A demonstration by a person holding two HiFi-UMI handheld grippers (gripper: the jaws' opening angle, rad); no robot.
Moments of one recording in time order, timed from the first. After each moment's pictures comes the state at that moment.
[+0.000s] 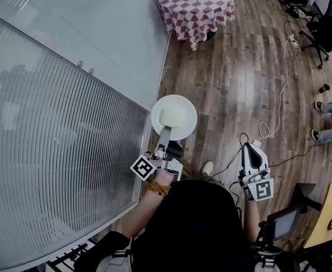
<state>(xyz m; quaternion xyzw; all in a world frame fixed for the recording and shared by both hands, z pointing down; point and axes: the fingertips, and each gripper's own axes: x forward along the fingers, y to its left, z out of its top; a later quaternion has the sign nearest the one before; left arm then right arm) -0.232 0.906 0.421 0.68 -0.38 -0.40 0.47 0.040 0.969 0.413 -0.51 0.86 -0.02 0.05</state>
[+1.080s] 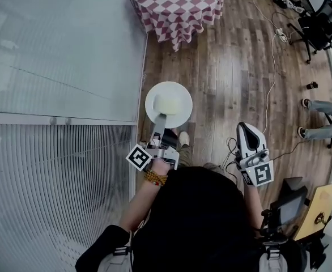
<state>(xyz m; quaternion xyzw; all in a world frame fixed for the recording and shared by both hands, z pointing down) -0.250 0.615 0.451 0.66 -0.36 -0.40 0.53 -0.006 0.671 0.377 -0.50 0.86 0.01 0.02</state>
